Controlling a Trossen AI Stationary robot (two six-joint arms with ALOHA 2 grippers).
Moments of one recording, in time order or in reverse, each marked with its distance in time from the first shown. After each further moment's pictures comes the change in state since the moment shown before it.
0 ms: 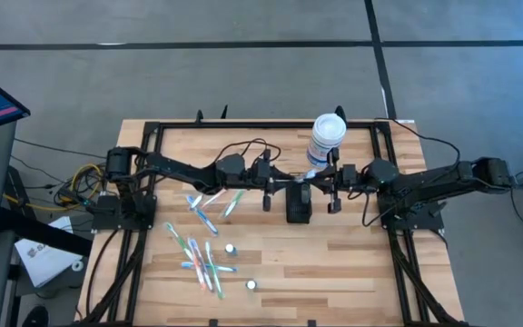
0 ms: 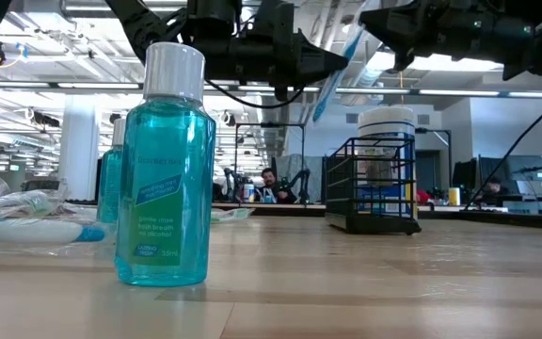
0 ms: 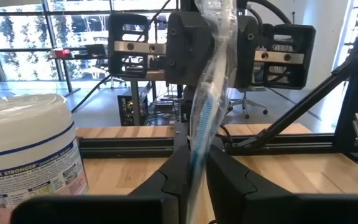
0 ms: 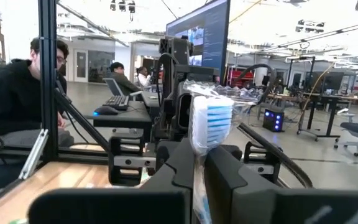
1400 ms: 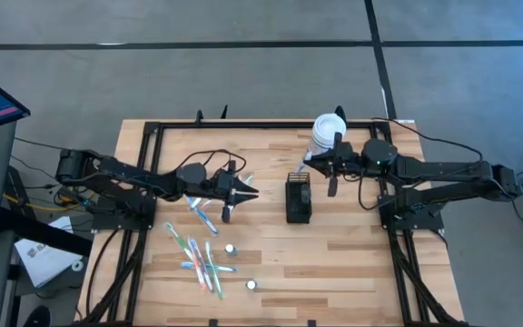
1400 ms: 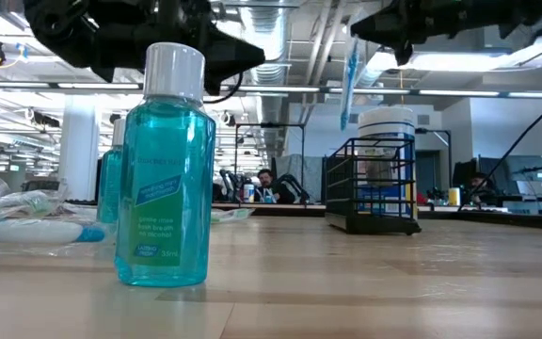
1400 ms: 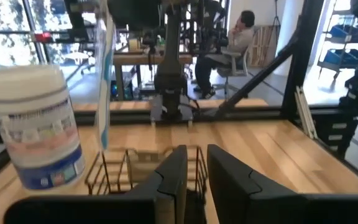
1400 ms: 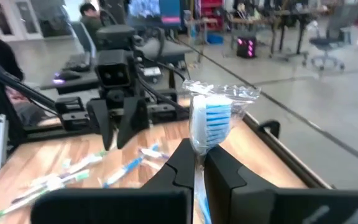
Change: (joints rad) left arm -0.054 -0.416 -0.432 -0.067 0.005 -0.011; right arm -0.101 -0.115 0.301 -0.708 0.065 0.142
